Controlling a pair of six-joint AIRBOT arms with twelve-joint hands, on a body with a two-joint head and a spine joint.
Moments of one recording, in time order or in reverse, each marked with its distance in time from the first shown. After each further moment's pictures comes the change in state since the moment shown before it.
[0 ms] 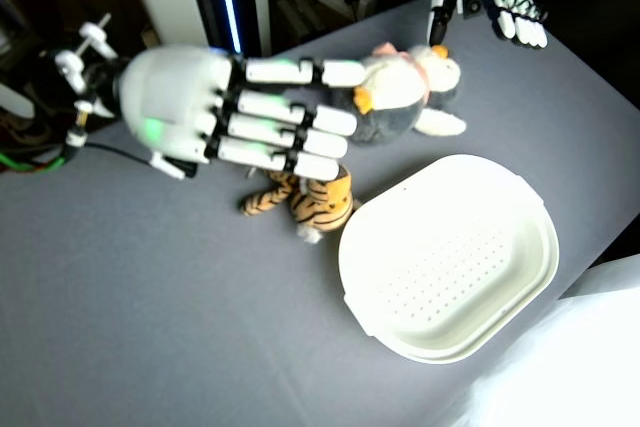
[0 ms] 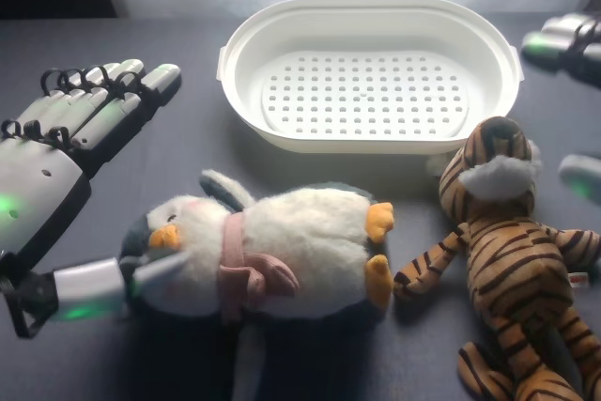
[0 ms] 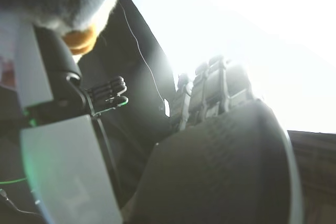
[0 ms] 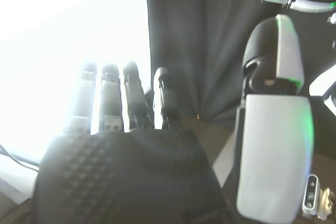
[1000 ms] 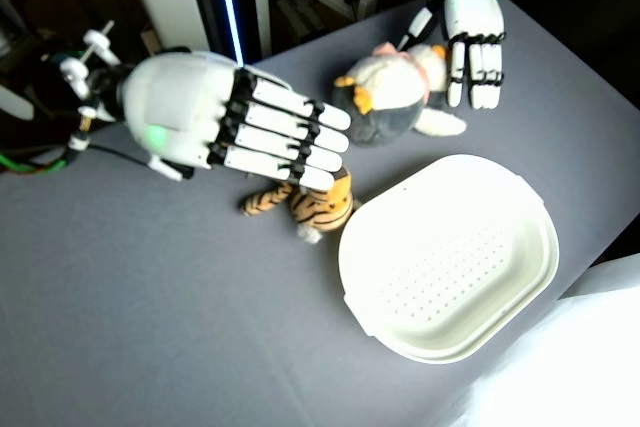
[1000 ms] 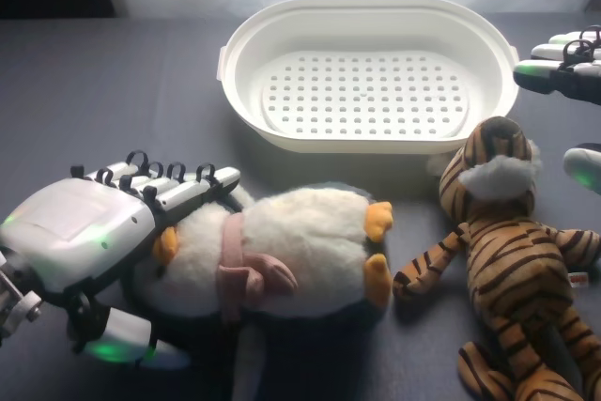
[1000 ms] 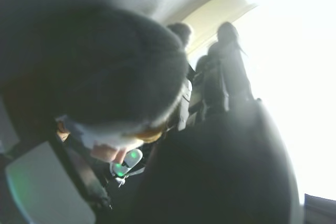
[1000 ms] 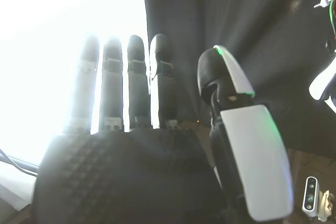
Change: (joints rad) left arm -0.119 -0.060 0.086 -0.013 0.466 0.212; right arm 0.000 -0.004 0.004 -0.008 -0.005 0.004
